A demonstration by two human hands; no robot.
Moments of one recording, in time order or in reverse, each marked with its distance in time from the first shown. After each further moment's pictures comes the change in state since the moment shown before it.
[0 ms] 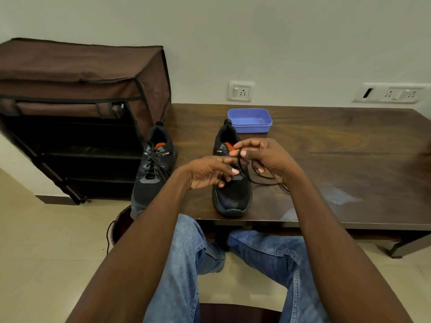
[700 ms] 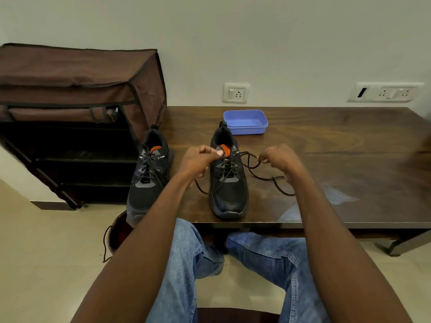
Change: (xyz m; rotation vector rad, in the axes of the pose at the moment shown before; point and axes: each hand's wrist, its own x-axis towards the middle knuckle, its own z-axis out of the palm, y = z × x) left_hand 0.002 0.006 0.006 0.218 0.701 0.181; right_hand 0.012 0.014 -0.030 -0.298 0.361 0.311
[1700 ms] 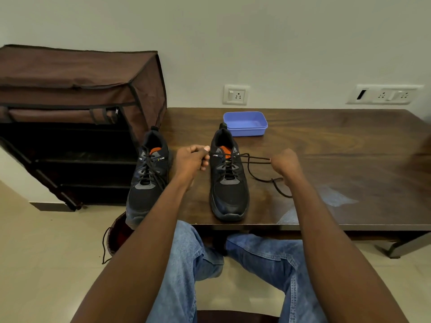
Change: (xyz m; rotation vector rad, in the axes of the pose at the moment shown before) left_hand 0.008 -0.008 0.000 -0.213 0.225 0.040; right_hand 0.021 0.018 0.002 -0.137 0.261 0.169
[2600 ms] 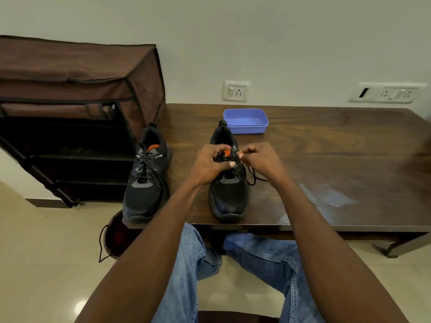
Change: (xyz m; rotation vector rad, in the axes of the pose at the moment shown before) left_hand -0.002 -0.009 0.019 0.473 -0.371 0.318; right_hand -0.033 -0.026 0.023 0.088 -0.249 -0.395
